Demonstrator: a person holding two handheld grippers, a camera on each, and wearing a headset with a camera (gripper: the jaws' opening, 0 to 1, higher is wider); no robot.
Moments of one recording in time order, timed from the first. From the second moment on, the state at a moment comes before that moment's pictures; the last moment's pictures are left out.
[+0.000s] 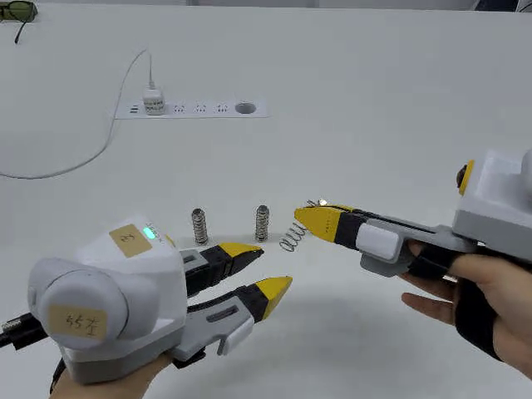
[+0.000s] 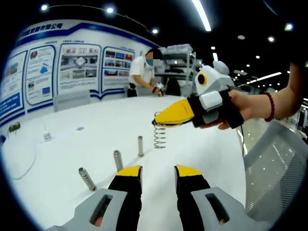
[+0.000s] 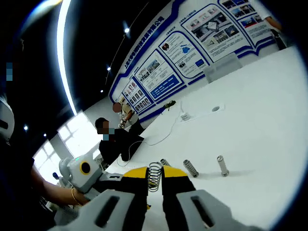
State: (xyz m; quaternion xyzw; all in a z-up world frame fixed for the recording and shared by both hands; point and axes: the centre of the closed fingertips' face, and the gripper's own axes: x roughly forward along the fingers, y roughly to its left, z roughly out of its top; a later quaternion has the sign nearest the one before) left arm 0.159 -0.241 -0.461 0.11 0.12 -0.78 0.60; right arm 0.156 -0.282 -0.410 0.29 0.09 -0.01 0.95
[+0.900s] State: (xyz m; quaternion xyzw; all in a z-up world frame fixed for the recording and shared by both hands) left arm 0.184 -0.228 -0.468 0.13 0.14 -0.73 0.66; right arm 0.169 -0.328 -0.413 0.11 0.12 -0.07 0.98
